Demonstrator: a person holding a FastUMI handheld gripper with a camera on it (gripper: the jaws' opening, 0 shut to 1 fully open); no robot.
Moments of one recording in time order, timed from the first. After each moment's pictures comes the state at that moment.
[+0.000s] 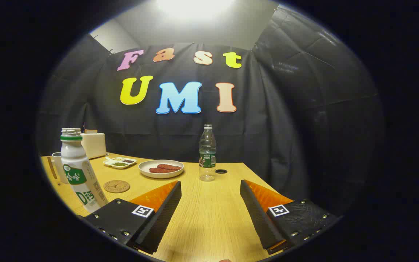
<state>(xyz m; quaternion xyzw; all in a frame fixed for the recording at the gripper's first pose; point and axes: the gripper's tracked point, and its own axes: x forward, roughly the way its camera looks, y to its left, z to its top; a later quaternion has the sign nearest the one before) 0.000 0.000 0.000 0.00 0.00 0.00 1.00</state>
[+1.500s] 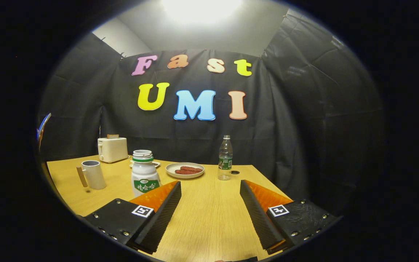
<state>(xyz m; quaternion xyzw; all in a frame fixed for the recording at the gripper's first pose) -0.121 0.064 0.044 0.02 0.01 0.06 1.00</state>
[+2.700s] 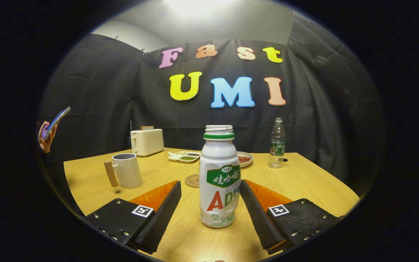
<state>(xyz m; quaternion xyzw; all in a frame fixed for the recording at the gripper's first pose) -0.097 0.195 0.005 0.02 0.04 0.17 0.98</state>
